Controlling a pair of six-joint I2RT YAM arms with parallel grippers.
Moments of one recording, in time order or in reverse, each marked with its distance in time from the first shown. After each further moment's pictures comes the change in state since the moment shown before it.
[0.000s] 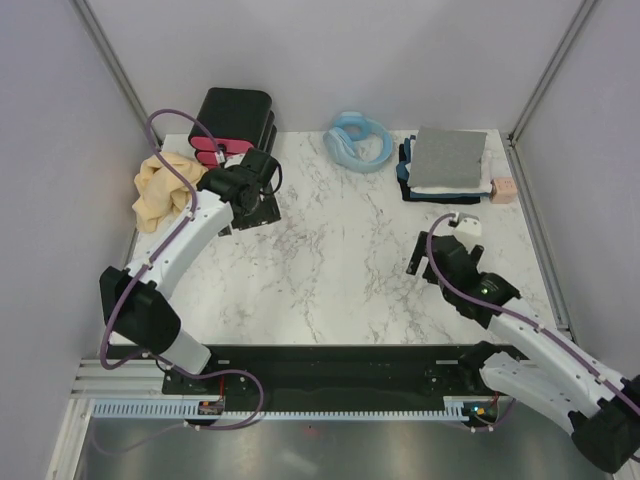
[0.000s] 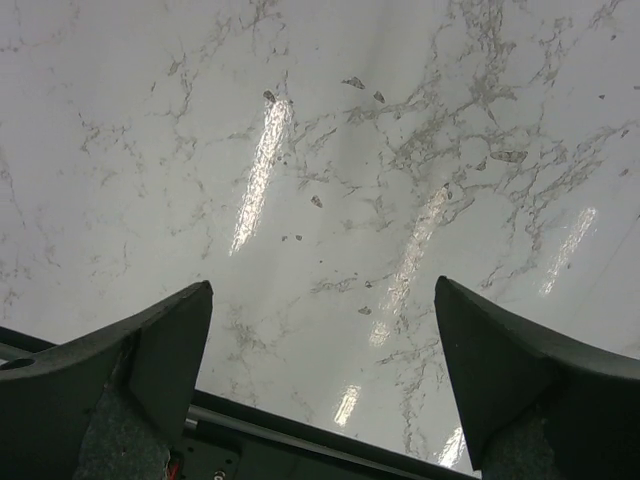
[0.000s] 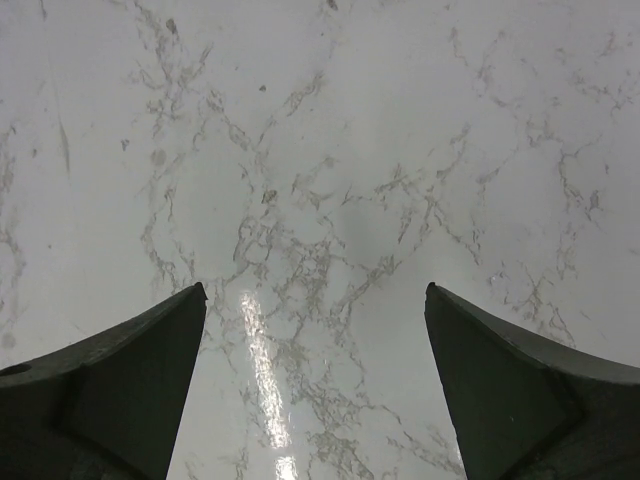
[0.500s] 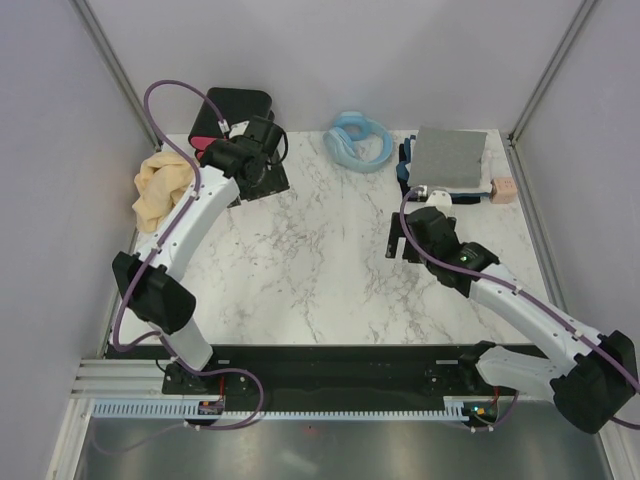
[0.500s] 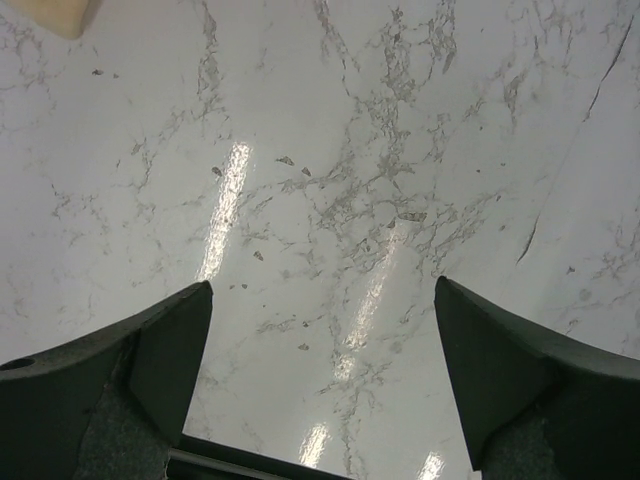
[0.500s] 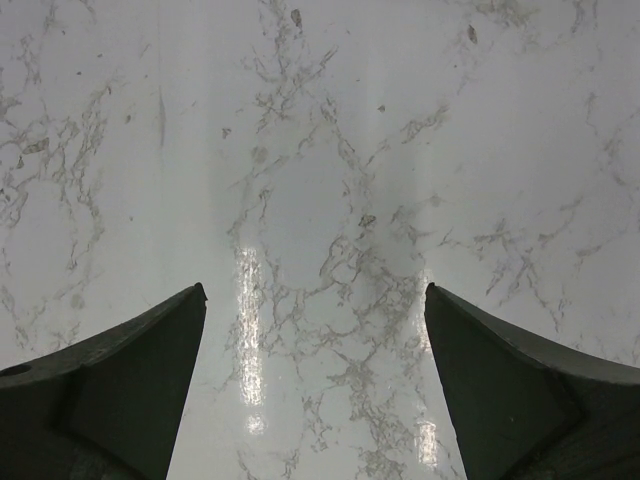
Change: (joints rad) left arm 0.003 0.151 0.323 -0.040 -0.004 0.004; right arm 0.001 0.293 0.227 0.055 -0.162 -0.150
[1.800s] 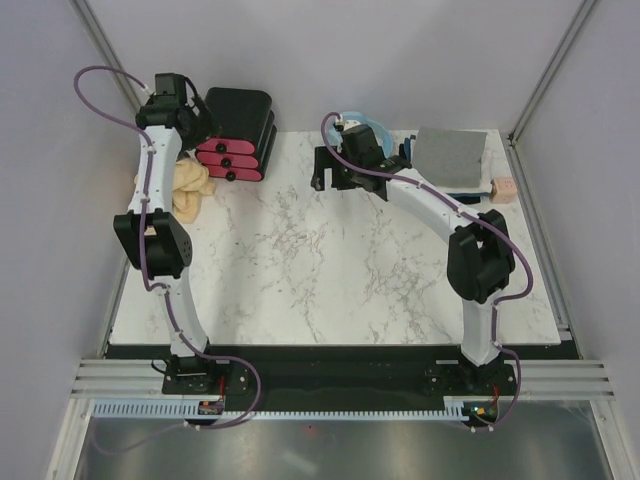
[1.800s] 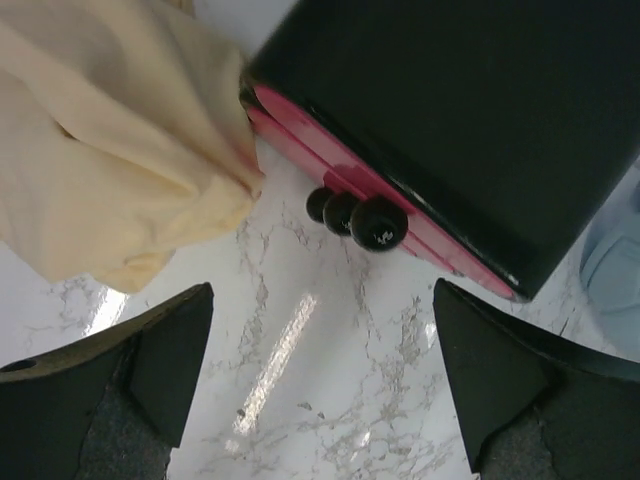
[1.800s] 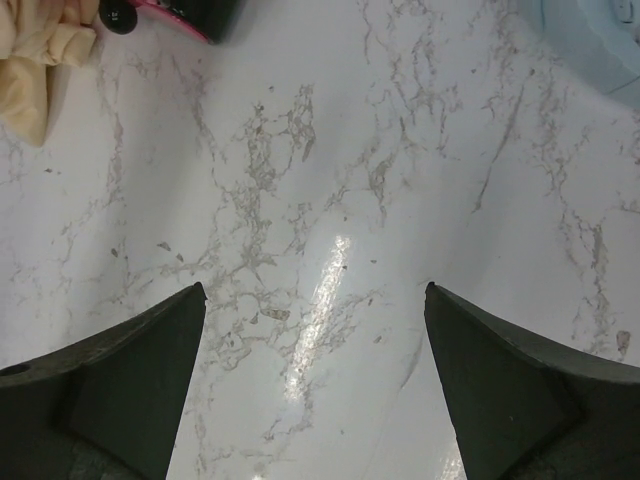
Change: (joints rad) left arm 0.510 0.410 0.446 0.182 0.317 0.202; right arm -0.043 0.916 0.892 0.120 -0.436 -0.157
